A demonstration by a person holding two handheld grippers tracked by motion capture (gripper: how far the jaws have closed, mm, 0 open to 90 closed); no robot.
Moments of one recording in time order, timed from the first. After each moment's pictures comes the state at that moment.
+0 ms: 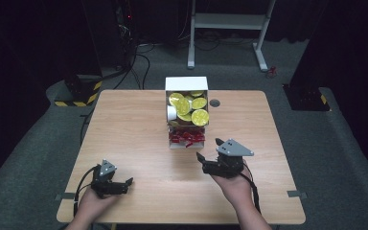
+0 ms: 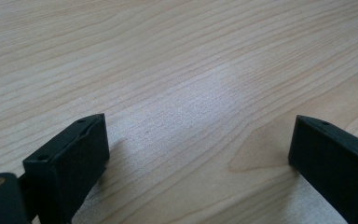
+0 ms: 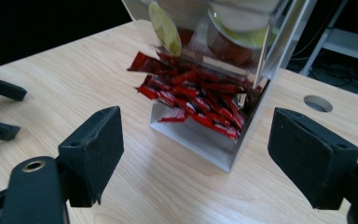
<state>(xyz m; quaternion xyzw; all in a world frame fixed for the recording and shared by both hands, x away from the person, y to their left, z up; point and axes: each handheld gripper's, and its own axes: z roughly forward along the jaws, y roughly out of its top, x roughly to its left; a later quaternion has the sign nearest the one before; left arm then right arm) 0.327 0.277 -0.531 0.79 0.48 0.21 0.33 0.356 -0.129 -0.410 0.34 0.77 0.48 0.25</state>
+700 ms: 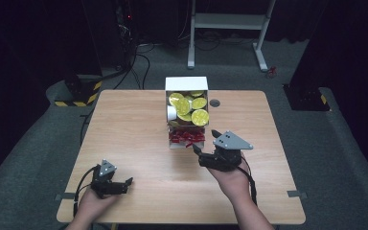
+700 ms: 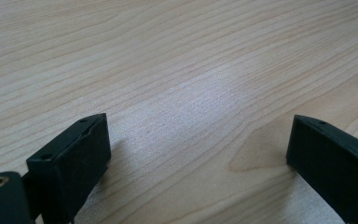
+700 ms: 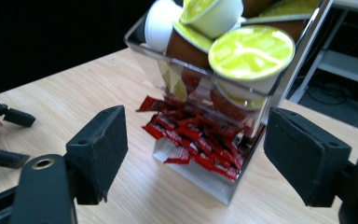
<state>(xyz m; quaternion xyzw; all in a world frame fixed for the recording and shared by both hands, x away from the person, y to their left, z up) 0.326 0.278 -0.530 0.78 0.48 0.21 0.33 0.357 -0.117 -0.378 0.33 0.76 0.49 0.26</state>
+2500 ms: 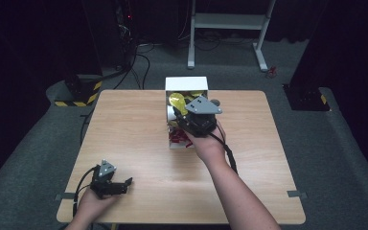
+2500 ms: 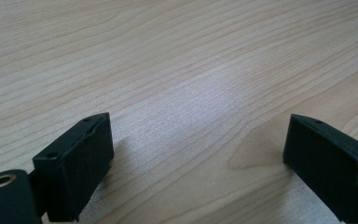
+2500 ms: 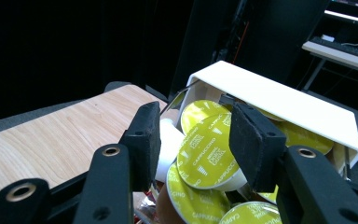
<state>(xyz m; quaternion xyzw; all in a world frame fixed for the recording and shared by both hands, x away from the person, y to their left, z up) 0.325 0.278 -0.530 0.78 0.48 0.21 0.34 0.418 -0.046 -0.324 0.30 0.75 0.50 0.32</state>
